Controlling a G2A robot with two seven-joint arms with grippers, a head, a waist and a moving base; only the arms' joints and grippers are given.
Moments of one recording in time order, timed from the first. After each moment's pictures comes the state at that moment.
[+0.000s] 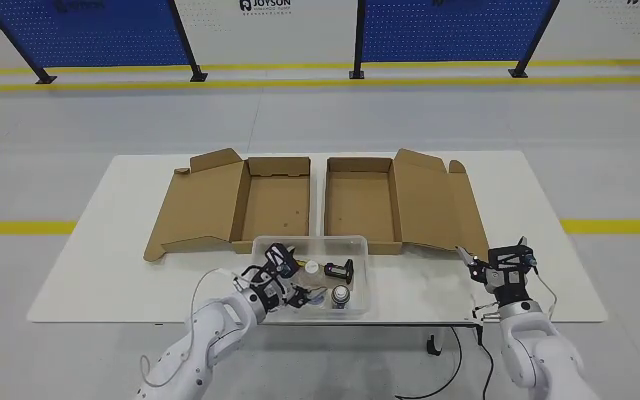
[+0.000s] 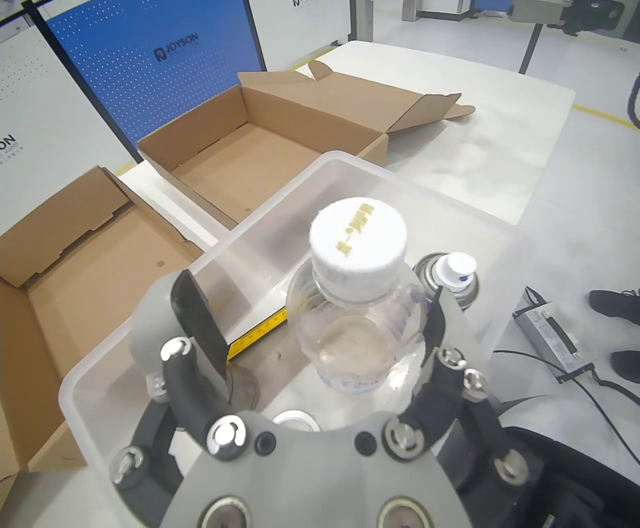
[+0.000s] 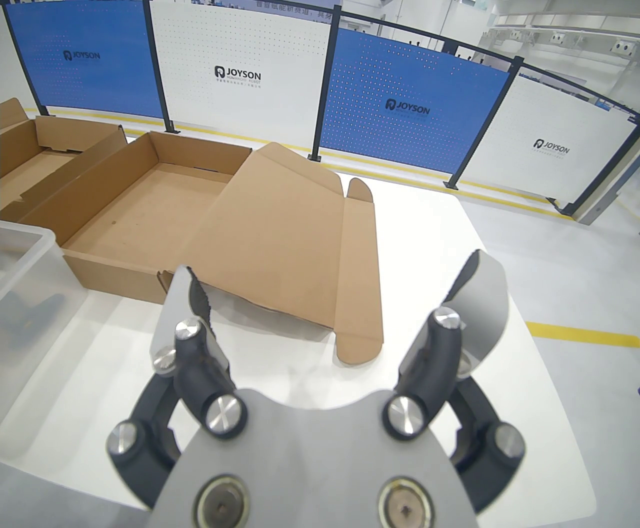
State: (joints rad) left arm 1.46 -1.16 -1.18 -1.68 1.35 -0.46 -0.14; right arm -1.73 -1.15 1.60 -1.80 -1.33 0.00 0.00
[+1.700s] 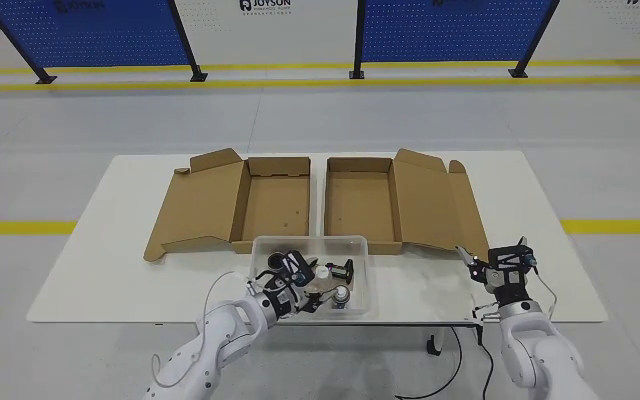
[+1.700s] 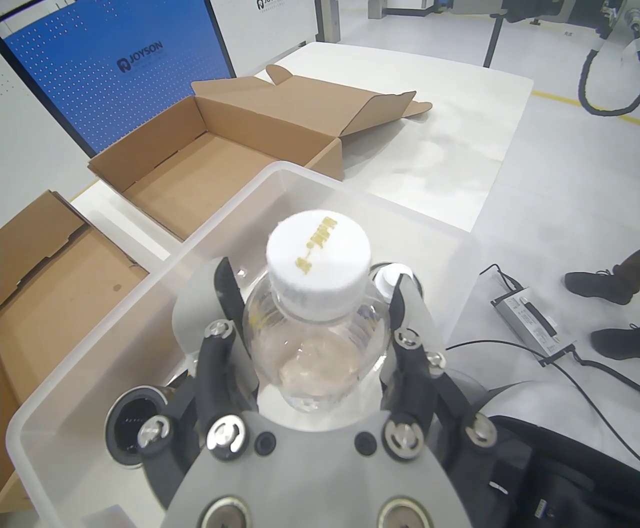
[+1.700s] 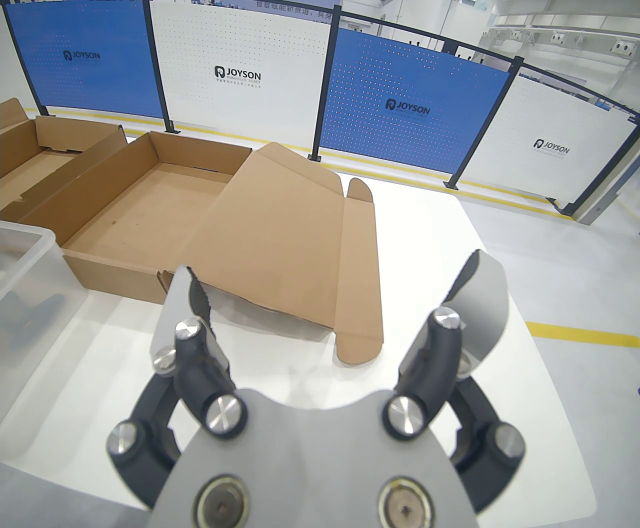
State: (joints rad) left arm 1.43 -1.16 -1.11 -1.67 1.35 -0.48 -0.14; right arm -1.73 -1.15 1.60 -1.80 -1.33 0.00 0.00
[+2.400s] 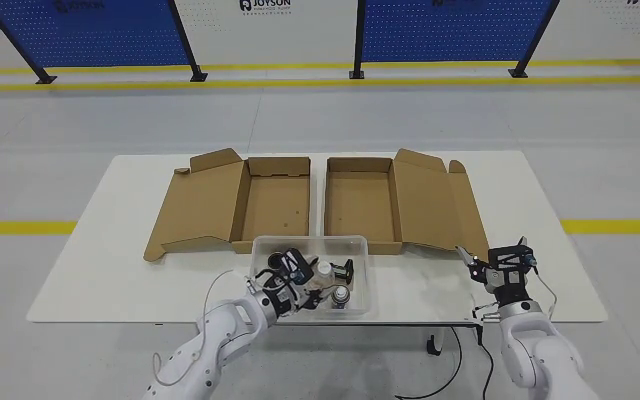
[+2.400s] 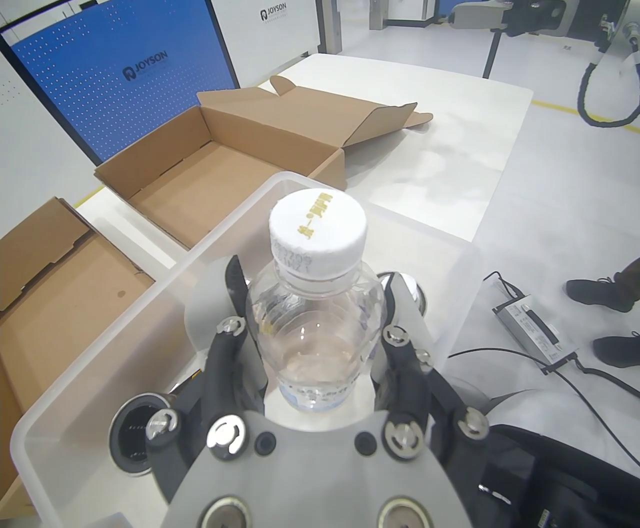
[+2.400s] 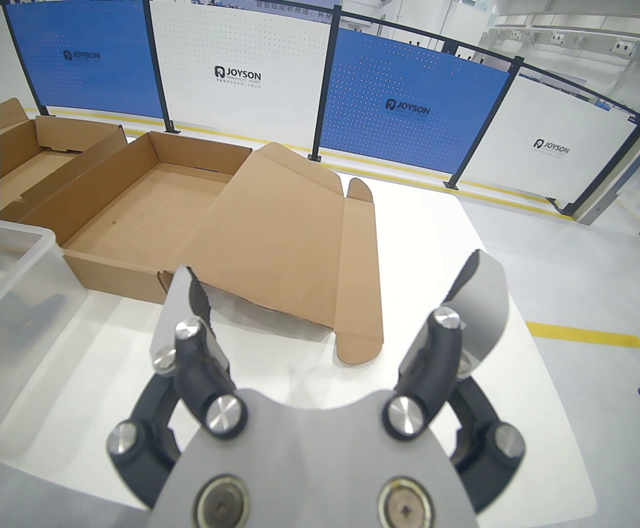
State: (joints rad) left arm 1.42 -1.16 -1.11 -1.66 1.35 -0.47 -0.10; right arm -1.73 -1.15 1.60 -1.80 -1.33 0.00 0.00
